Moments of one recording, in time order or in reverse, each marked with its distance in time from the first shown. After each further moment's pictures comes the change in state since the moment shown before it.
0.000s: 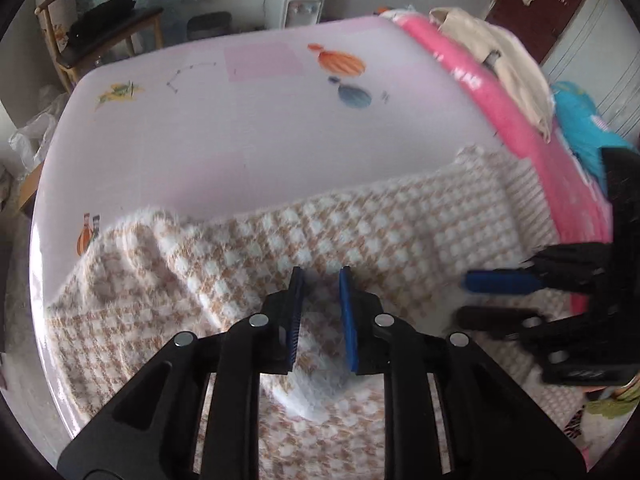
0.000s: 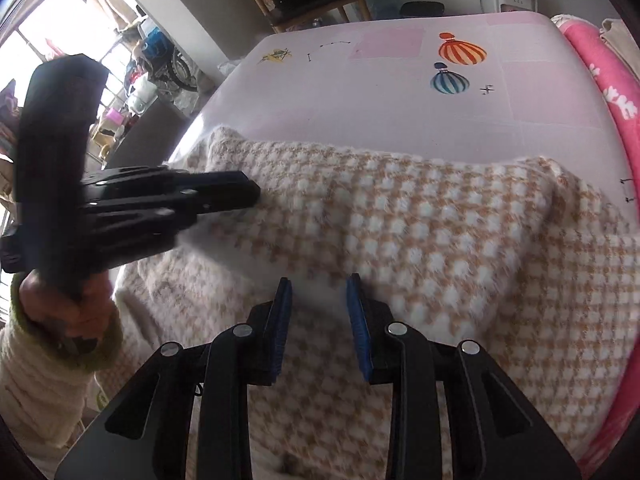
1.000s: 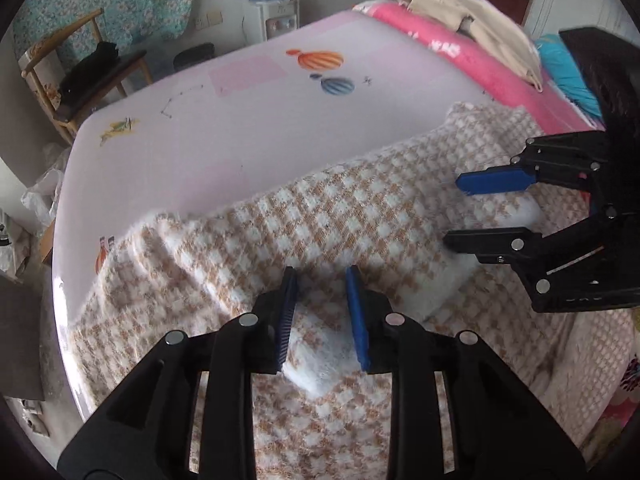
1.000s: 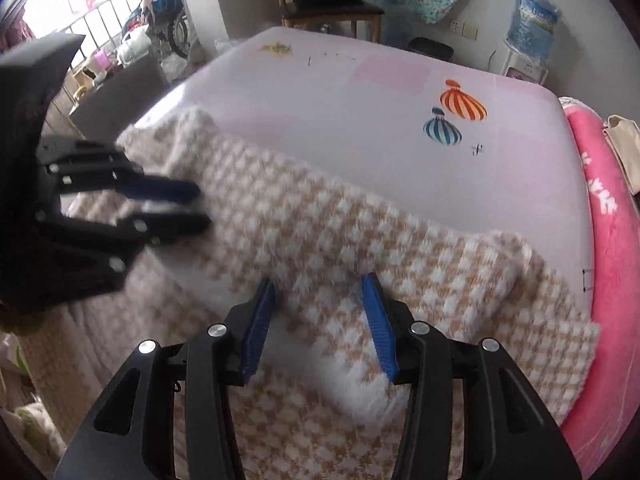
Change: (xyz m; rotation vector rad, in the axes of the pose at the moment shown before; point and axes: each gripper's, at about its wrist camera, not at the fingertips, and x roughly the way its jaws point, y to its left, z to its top) left arm -0.012 -0.011 -0.030 0.190 -0.057 0.089; right arm 0.012 0.016 0.003 -0.263 -0.061 -0.223
